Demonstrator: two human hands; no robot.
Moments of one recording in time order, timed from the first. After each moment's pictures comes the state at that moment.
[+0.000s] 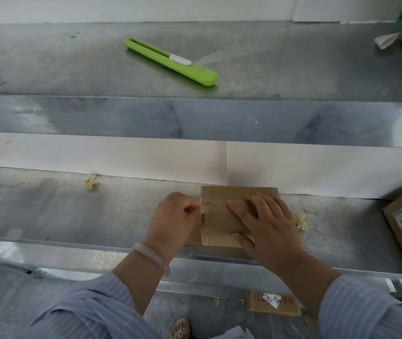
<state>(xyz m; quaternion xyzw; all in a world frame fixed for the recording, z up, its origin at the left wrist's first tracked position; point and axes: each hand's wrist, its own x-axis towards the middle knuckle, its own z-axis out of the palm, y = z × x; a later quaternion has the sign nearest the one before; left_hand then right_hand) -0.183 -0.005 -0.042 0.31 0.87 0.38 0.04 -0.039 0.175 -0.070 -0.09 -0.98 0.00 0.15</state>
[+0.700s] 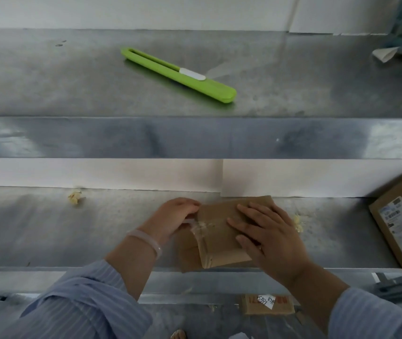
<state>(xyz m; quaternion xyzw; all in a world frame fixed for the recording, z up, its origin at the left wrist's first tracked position) -0.227 0.013 -0.043 0.11 0.72 0.54 0.42 -0.037 0.170 -0.068 -0.10 -0.97 0.11 0.20</state>
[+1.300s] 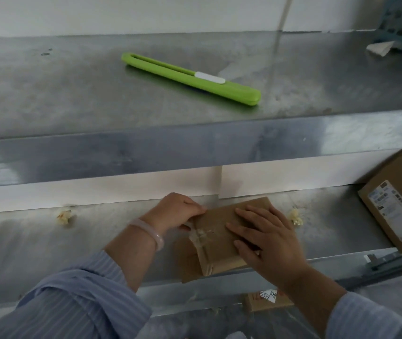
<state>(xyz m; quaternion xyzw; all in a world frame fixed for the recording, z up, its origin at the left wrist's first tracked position) -0.258 0.024 -0.028 0.25 0.78 0.39 0.42 -0.043 0.139 -0.071 -0.15 -0.96 0.10 0.23</state>
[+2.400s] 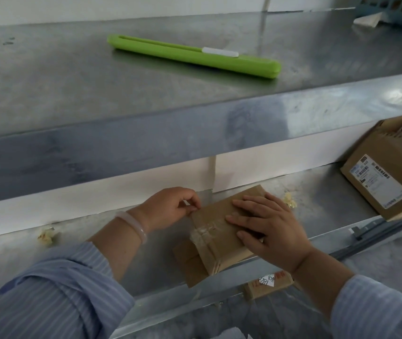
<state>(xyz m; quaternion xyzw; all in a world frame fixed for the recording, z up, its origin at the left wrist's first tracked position) -0.303 0.022 -0.046 0.60 0.71 0.25 0.27 -0.046 0.135 -0.069 -0.17 -0.95 0.11 0.22</state>
